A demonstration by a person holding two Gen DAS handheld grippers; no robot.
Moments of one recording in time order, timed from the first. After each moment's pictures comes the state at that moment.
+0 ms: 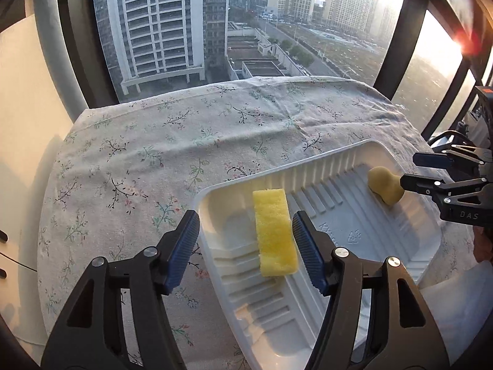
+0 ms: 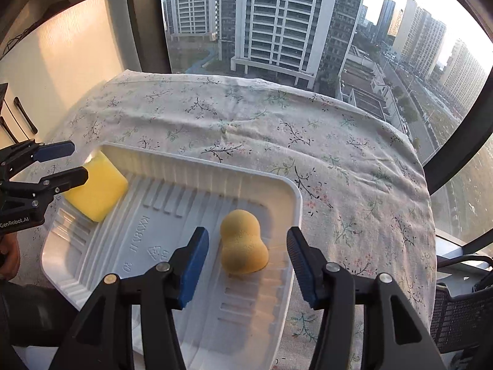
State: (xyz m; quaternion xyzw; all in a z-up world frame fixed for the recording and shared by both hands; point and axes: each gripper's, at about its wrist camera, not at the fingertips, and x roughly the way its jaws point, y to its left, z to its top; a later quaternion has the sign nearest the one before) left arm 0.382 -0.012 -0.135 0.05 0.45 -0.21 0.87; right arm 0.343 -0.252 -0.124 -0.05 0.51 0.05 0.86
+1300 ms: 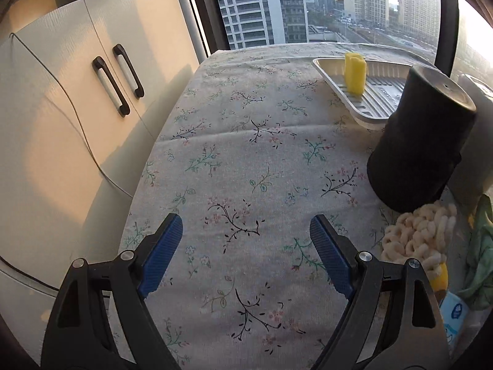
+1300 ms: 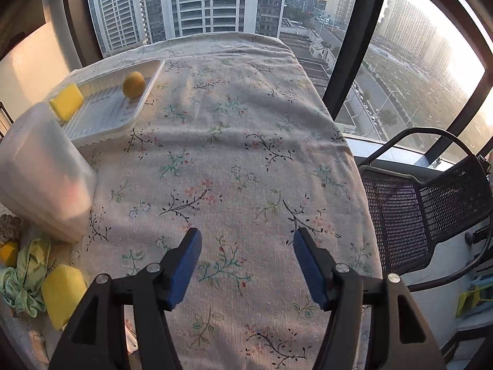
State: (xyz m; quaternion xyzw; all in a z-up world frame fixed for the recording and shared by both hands) left arm 0.139 0.104 -0.168 0.10 0.43 -0.01 0.90; right arm 0.075 -0.373 -0.138 0.02 0.53 -0.10 0.84
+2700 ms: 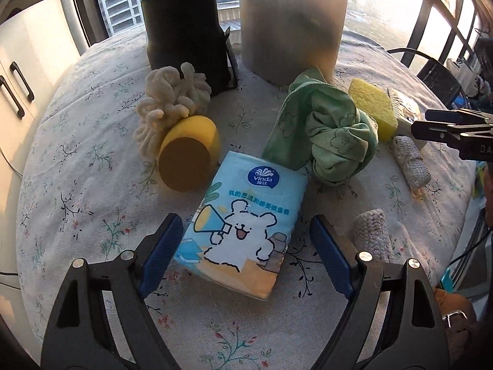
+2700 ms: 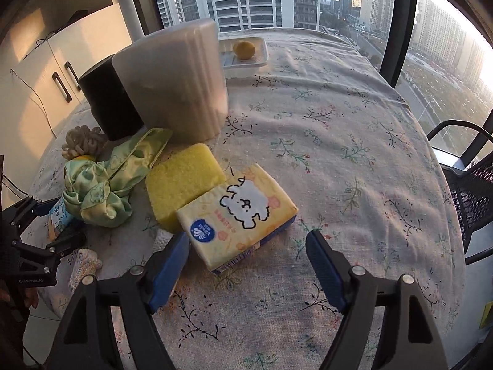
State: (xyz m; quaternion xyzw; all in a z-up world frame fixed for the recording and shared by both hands) left arm 0.030 -0.007 -0.194 0.13 0.48 -0.23 0.84; right arm -0.009 -0.248 -0.147 0.05 0.52 0.01 0.86
